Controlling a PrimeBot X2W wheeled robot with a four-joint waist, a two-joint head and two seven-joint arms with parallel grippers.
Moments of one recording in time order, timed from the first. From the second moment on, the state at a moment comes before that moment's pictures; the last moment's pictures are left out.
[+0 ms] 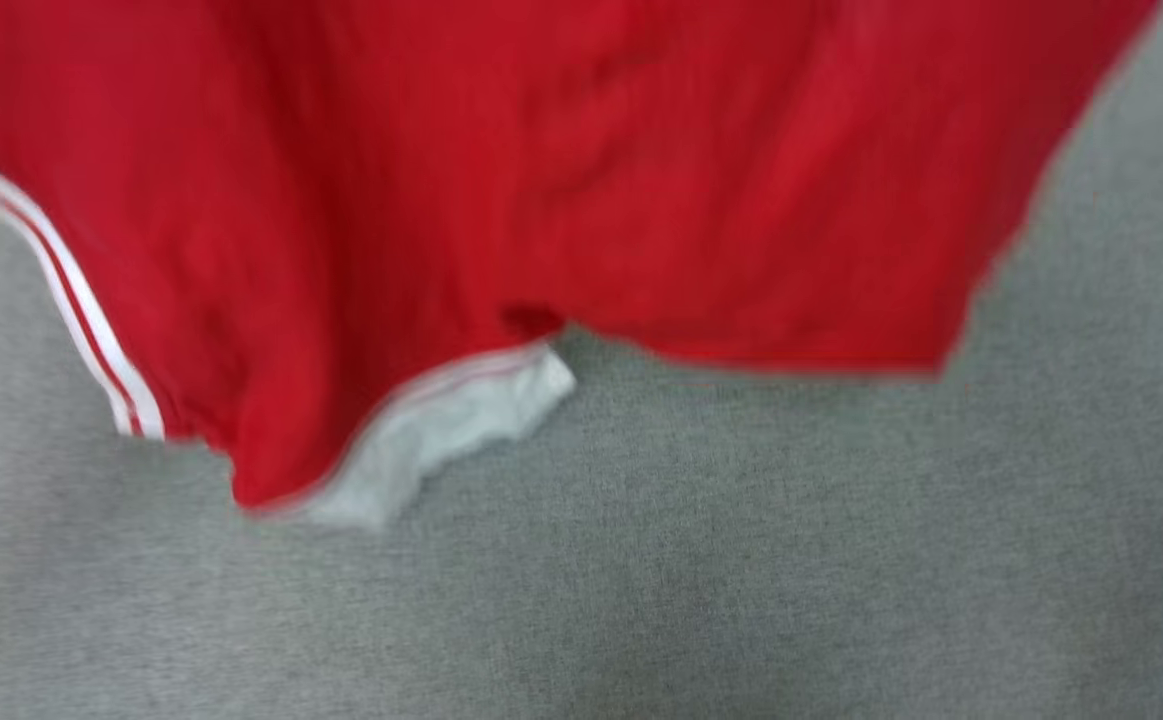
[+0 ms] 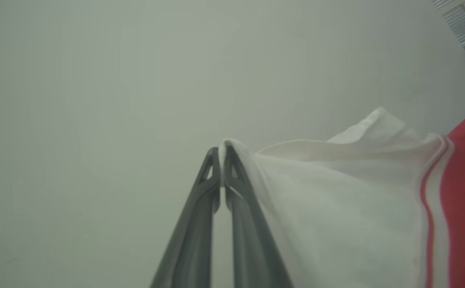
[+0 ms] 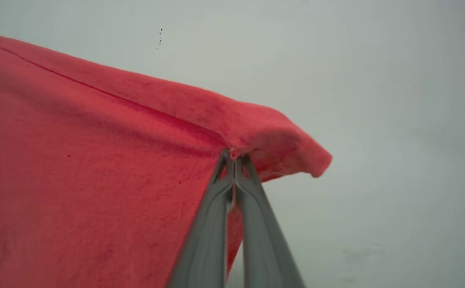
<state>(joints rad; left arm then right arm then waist) -1.10 1.02 -0.24 -0.25 -0.70 0.01 0.02 -0.97 -0.48 0.03 -0.28 0.51 0.13 0.60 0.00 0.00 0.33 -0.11</state>
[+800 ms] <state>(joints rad) -1.70 0.76 -0.55 0.39 -0.56 -0.13 -0.20 -1.32 -0.27 0.04 0.32 0.27 0.13 0.12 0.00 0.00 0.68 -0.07</state>
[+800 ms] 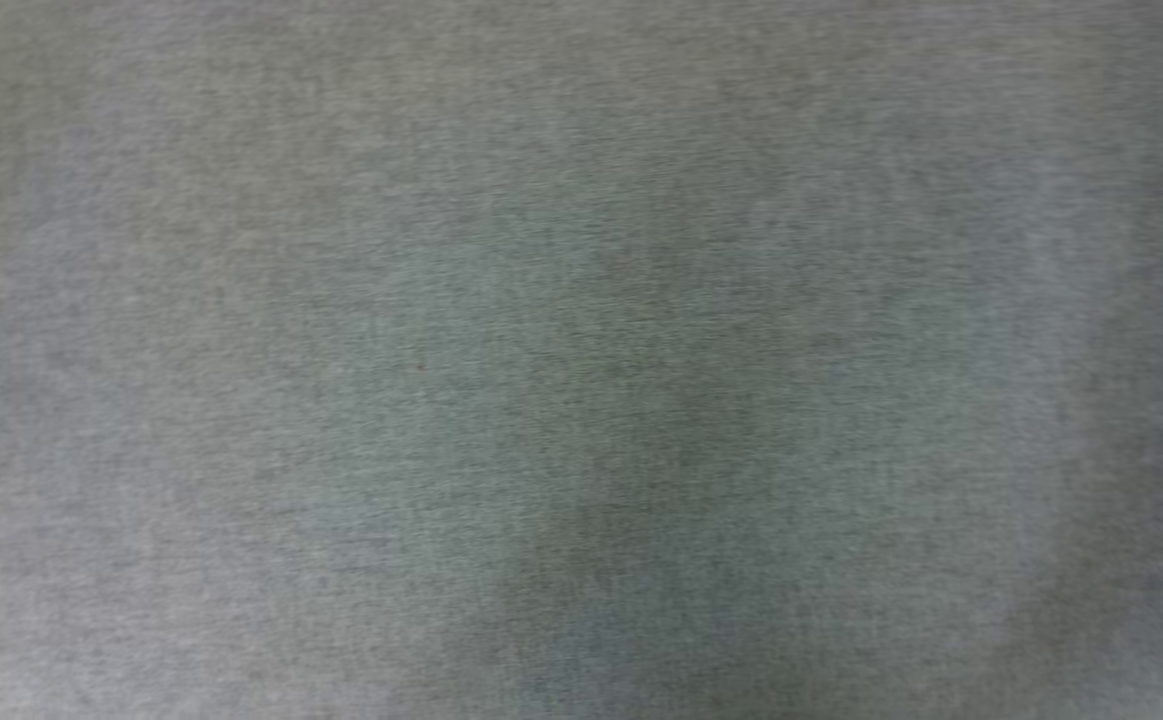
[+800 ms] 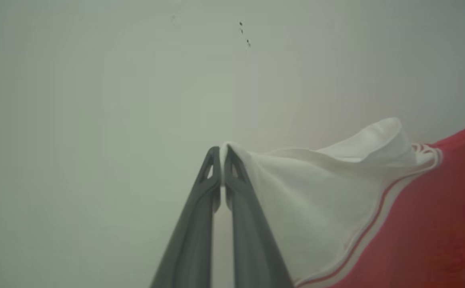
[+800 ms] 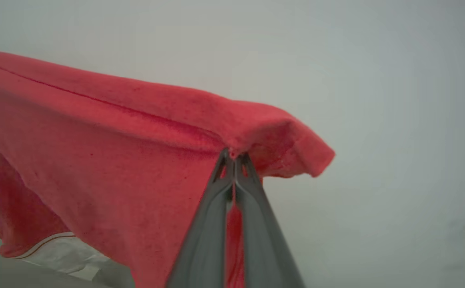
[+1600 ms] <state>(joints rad) -0.53 0.72 -0.65 0.08 -0.72 0.06 -0.26 -0.60 -0.43 0.31 0.38 0.46 0.13 -0.06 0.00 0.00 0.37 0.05</state>
